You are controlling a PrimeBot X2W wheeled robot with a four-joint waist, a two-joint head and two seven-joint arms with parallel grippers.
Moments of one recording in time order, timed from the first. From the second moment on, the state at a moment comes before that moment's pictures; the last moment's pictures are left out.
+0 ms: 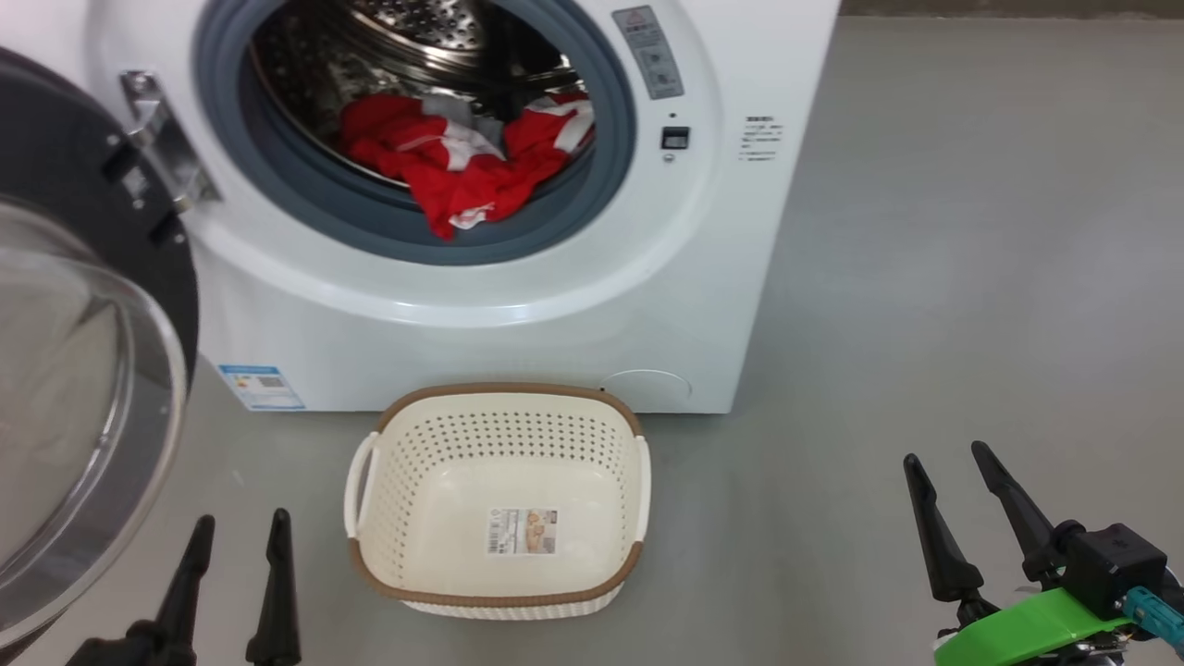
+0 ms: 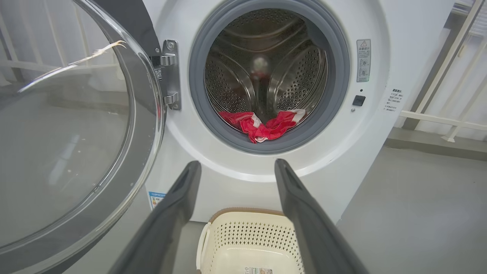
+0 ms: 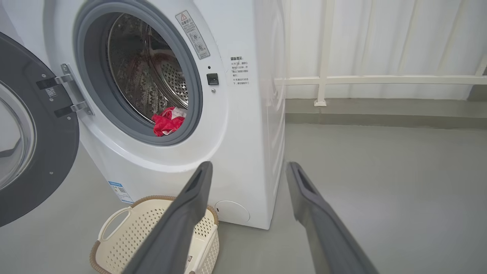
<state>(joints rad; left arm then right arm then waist) 0.01 0.05 0.12 0.16 -0.25 -0.13 -0.26 0.02 -0.12 0.03 0.19 0.32 0.12 -0.26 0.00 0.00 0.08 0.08</state>
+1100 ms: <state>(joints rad) 0.07 0.05 0.05 0.10 -0.29 -0.13 -0.26 0.04 -0.12 -0.01 0.18 0.32 0.12 -0.26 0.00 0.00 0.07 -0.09</state>
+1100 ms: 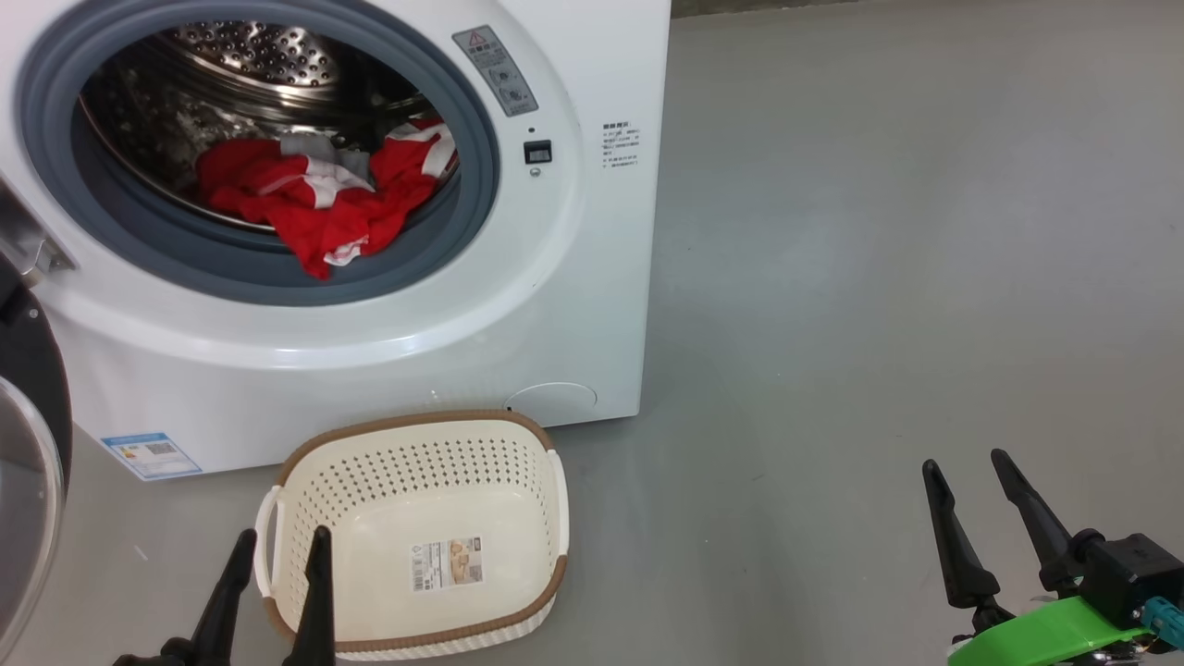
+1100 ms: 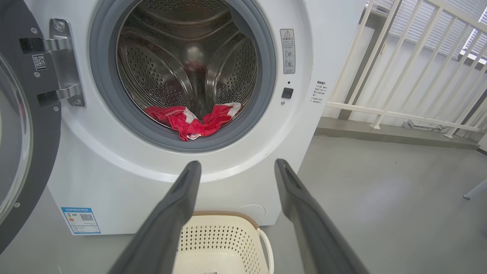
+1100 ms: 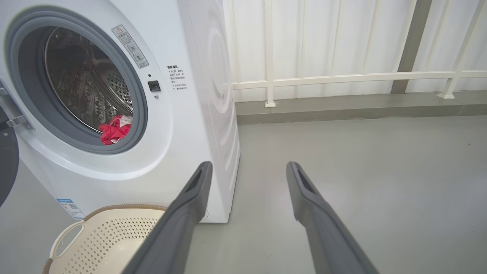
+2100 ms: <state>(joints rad) 0.06 0.06 0.07 0.10 -0.29 -0.13 -0.26 0.04 -0.12 -0.01 0.18 0.32 0.12 -0.26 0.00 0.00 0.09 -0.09</state>
